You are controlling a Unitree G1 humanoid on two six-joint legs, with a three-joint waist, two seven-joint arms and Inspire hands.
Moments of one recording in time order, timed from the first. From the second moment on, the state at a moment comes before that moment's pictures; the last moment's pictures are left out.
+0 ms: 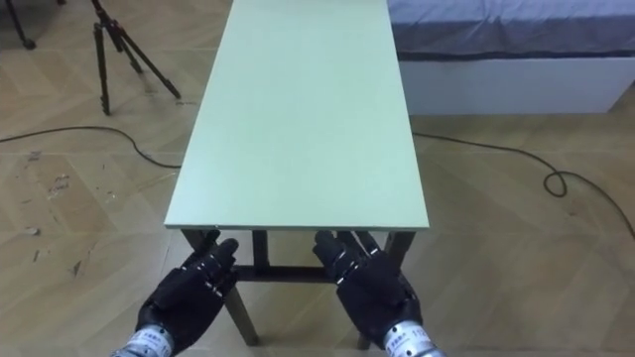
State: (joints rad) left arm 0.18 0.22 -0.21 0.40 -1.26 0.06 -0.14; right arm 0.21 -0.23 0.22 0.27 1.19 0.09 0.30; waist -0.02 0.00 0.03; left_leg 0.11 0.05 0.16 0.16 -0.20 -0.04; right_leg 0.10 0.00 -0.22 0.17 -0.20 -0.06
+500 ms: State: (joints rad) left arm 0.08 0.18 -0.20 0.47 -1.37 0.09 -0.13; right arm 0.17 -0.22 0.21 0.34 1.30 0.10 0.27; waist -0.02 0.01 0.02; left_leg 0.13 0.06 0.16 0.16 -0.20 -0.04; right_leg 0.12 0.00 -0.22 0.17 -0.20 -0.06
